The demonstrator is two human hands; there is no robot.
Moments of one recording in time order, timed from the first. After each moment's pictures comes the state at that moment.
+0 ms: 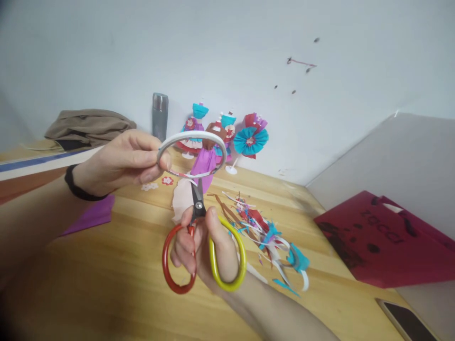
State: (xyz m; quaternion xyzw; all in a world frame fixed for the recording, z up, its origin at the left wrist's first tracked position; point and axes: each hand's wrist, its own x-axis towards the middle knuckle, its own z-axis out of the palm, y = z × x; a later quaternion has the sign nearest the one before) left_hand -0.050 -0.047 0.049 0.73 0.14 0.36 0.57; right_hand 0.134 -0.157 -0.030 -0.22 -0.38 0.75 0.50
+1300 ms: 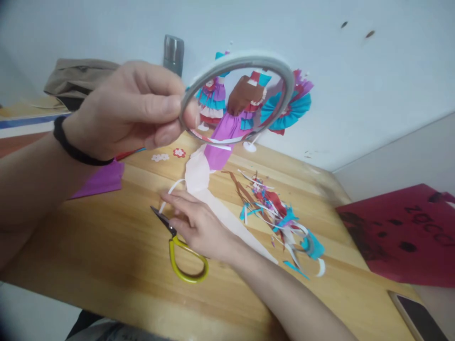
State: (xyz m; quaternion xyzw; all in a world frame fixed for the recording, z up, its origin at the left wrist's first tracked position) left_hand -0.043 -0.043 0.047 0.72 0.02 0.39 0.57; right_hand 0.137 -0.131 -0.067 -0.34 -0.84 0.33 0.26
